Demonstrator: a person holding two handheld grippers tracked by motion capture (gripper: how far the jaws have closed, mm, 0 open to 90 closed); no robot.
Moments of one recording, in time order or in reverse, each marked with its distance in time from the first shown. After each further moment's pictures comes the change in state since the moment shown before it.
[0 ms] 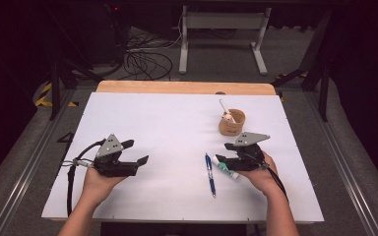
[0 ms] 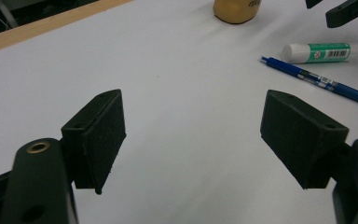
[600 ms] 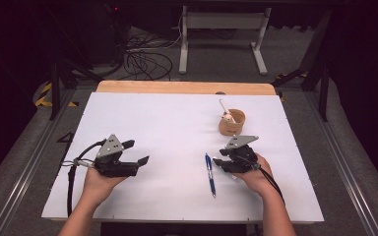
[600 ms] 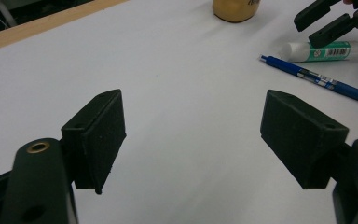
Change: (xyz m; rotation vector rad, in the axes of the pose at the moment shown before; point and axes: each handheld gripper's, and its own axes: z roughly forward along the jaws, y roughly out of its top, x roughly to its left) left arm -0.001 0.000 0.001 0.003 -0.002 0.002; right arm 0.006 -0.004 0.020 0.110 0.010 -0.013
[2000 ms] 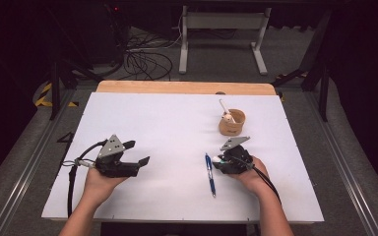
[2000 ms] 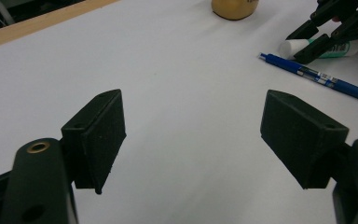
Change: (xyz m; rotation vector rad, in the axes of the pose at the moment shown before) left arm -0.002 0.000 0.002 0.007 -0.005 -0.002; right arm -0.001 -0.007 0.022 0.118 0.009 0.031
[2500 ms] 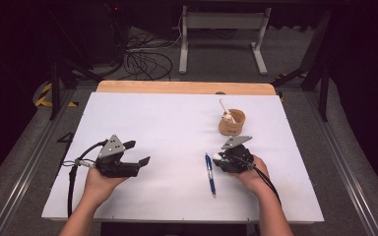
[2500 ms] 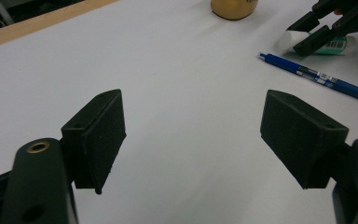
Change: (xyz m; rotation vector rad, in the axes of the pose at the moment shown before) left arm 0.000 0.000 0.000 0.004 -0.001 0.005; right arm 0.001 0.003 -0.007 -0.051 -0.032 0.002
